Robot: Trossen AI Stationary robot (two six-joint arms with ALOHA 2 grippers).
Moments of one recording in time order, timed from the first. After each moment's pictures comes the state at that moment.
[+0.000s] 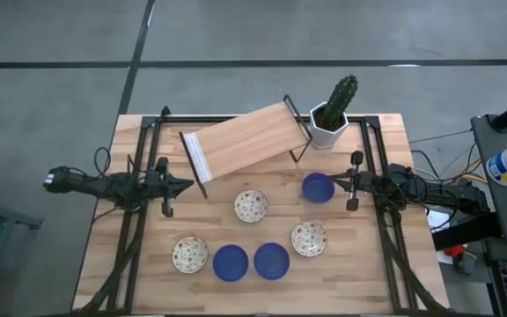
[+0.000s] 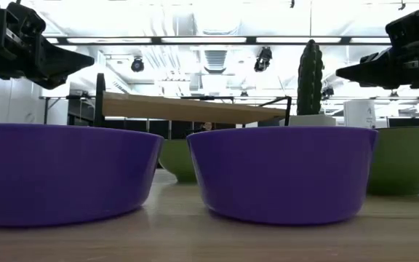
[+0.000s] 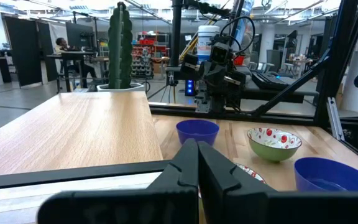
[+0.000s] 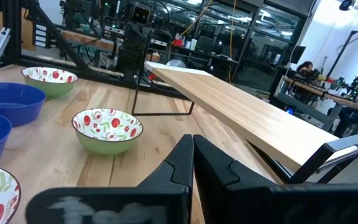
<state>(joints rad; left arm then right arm) -0.21 0.06 0.01 0.07 -0.39 -0.01 -0.13 0.03 0.01 0.01 0.03 -0.24</state>
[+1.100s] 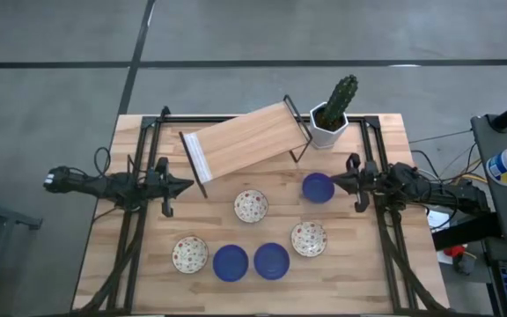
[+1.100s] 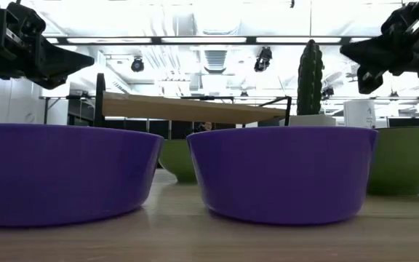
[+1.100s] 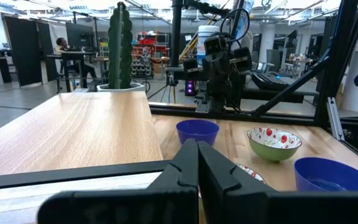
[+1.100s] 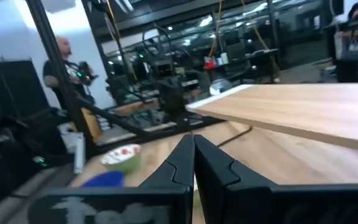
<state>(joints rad) -0.21 0.06 0.01 0.07 -0.39 -0.01 -0.12 0.04 0.01 0.17 -0.08 0.32</state>
